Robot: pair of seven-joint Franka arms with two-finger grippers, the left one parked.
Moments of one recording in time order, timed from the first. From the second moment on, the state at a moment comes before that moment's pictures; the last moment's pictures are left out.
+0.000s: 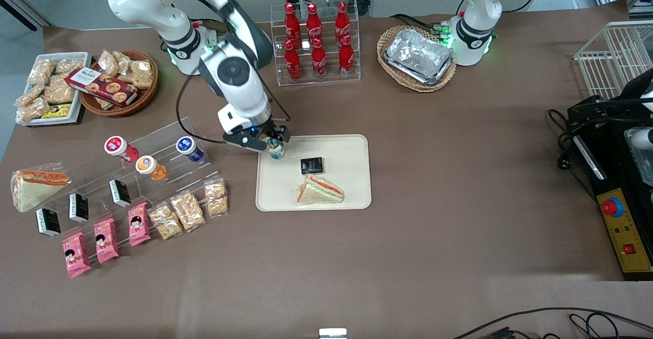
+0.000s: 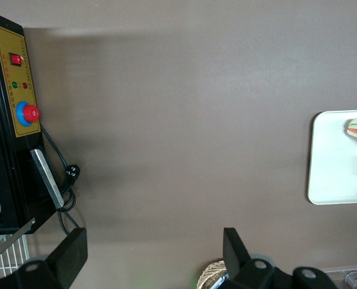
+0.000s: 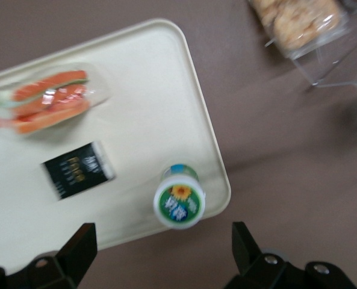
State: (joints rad) arm 0.71 0.11 -0.05 -2.18 0.02 2.31 0.98
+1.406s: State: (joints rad) arm 0.01 0.02 0.02 -1.62 0.02 1.62 -0.06
